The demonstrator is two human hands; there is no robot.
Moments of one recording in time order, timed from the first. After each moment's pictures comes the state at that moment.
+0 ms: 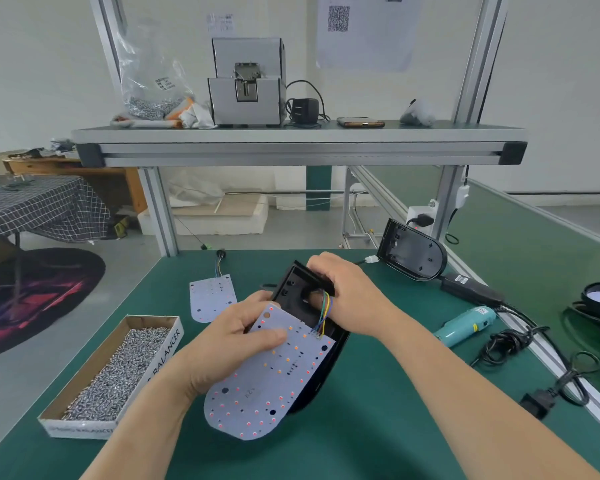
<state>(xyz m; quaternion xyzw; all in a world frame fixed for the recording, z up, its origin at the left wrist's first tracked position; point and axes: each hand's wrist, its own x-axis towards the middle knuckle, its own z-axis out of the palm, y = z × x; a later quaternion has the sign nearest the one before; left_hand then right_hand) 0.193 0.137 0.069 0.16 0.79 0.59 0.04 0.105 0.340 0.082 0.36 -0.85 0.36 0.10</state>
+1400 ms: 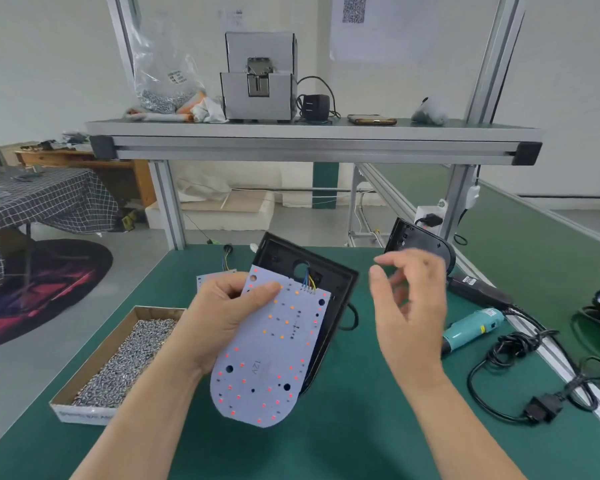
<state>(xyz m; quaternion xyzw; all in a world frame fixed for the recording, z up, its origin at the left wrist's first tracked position) 0.187 0.129 0.075 0.04 0.68 0.73 -0.05 0.158 0.355 0.064 0.15 -0.73 0.54 0.40</state>
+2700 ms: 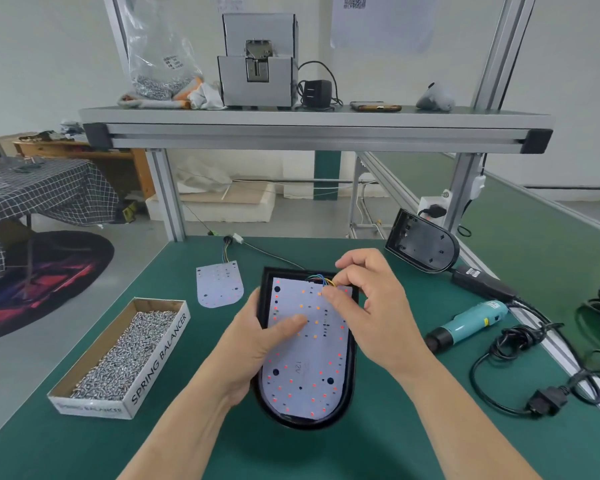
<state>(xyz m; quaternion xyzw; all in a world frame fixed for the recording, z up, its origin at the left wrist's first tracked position) 0.184 0.157 0.024 0.04 0.67 0.74 0.00 0.152 0.348 0.061 0.24 -0.82 0.48 0.21</state>
